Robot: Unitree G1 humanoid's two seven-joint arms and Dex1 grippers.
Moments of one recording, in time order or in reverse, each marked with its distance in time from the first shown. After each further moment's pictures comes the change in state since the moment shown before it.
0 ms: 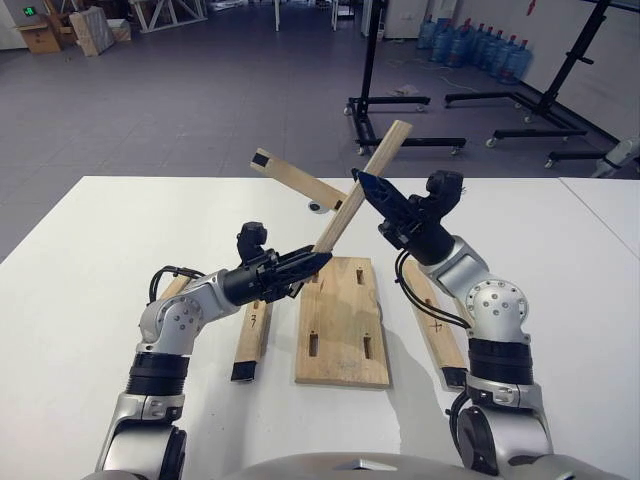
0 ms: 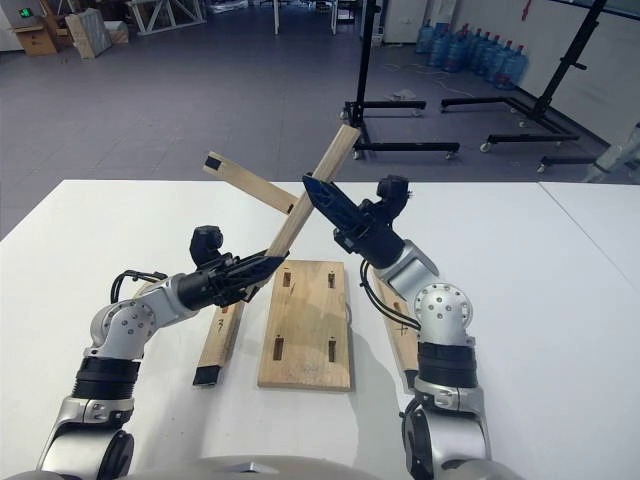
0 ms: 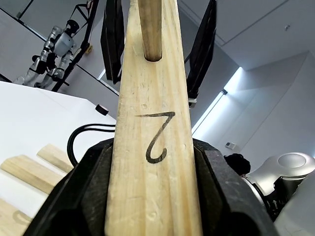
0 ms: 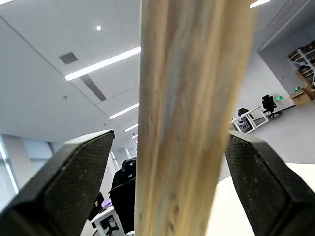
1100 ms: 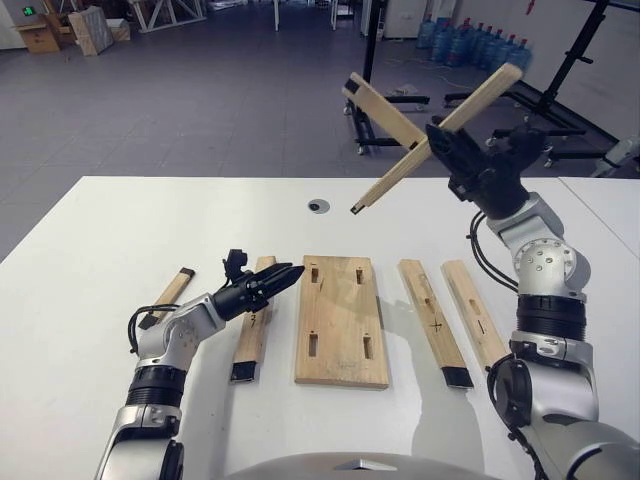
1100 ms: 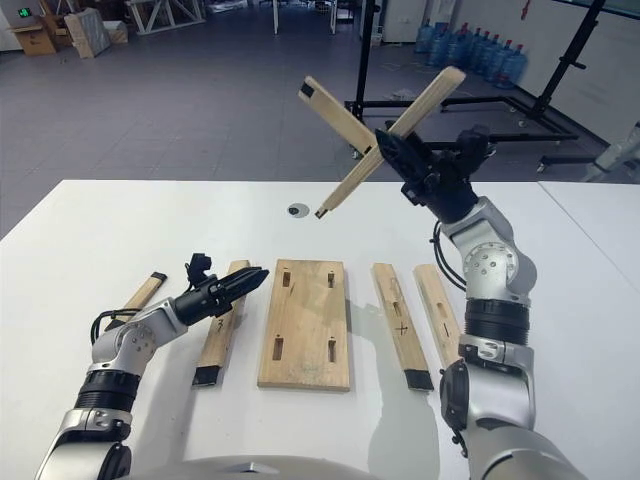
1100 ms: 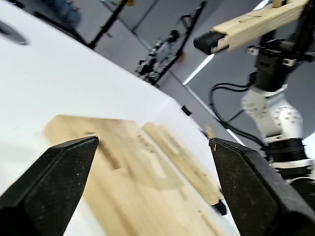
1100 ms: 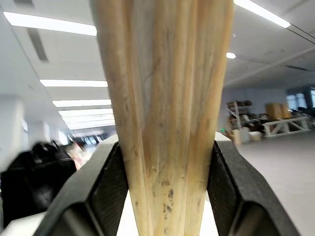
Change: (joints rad) left arm 0.071 -0.010 0.069 0.280 0.254 -0.229 0.155; right arm -0.185 -0.249 -0.067 0.320 -0.418 -0.413 0.296
